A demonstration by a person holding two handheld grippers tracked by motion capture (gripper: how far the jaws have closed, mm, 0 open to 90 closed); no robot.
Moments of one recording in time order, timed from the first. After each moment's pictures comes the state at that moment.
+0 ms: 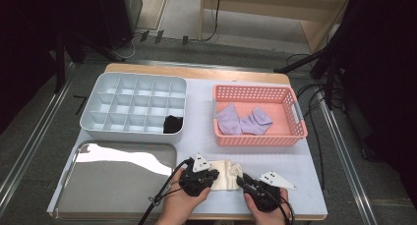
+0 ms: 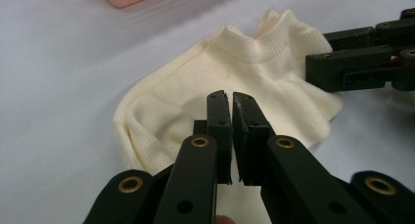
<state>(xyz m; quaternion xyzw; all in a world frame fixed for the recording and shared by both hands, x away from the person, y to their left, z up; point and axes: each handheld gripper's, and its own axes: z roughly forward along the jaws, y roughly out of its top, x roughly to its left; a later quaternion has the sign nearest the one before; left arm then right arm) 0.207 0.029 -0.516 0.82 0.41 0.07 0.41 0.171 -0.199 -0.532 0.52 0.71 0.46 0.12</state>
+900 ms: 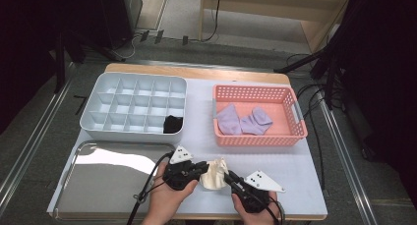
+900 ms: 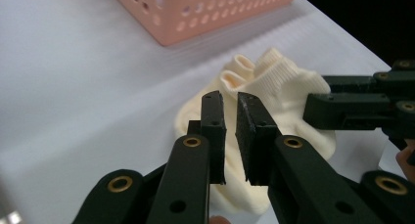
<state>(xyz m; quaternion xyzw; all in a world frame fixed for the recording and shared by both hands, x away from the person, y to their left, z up) 0.211 0.075 -0.486 0.77 0.44 0.05 0.45 0.164 -0.161 -0.506 0.45 0.73 0.49 0.16</state>
